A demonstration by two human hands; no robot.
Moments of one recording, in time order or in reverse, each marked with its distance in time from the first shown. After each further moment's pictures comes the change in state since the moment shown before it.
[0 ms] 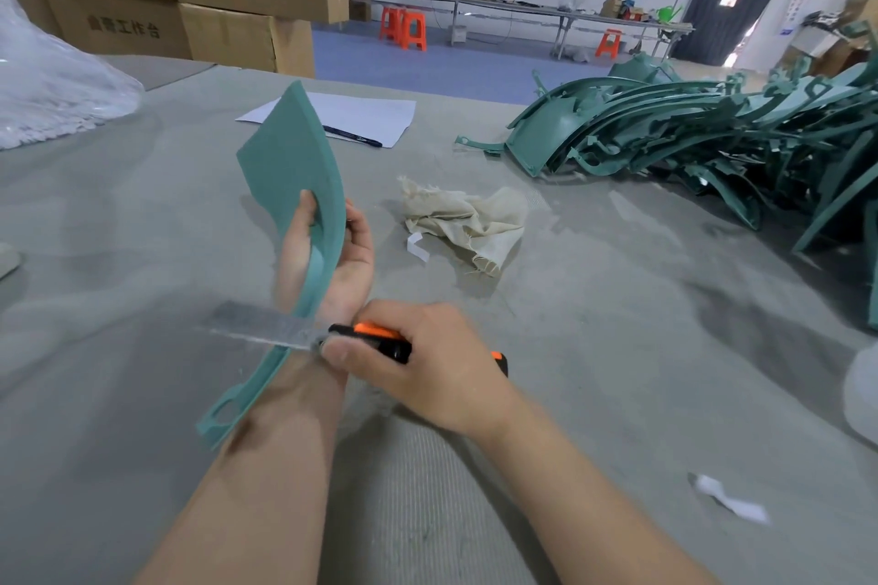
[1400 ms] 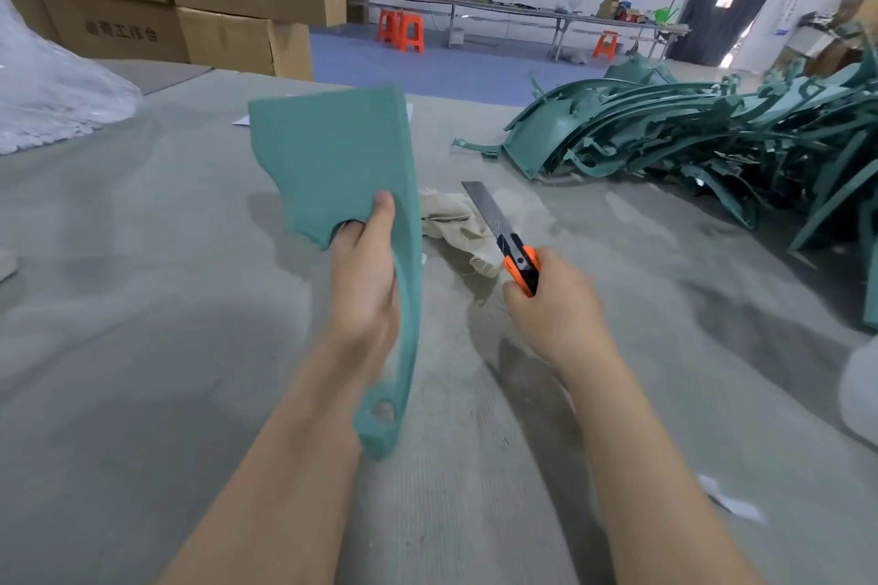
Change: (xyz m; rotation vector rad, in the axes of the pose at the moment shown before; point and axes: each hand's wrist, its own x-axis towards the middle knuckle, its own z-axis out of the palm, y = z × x) left_hand -0.026 -0.037 0.007 1.019 -0.024 0.212; right_hand 0.000 0.063 -0.063 -0.306 0.273 0.662
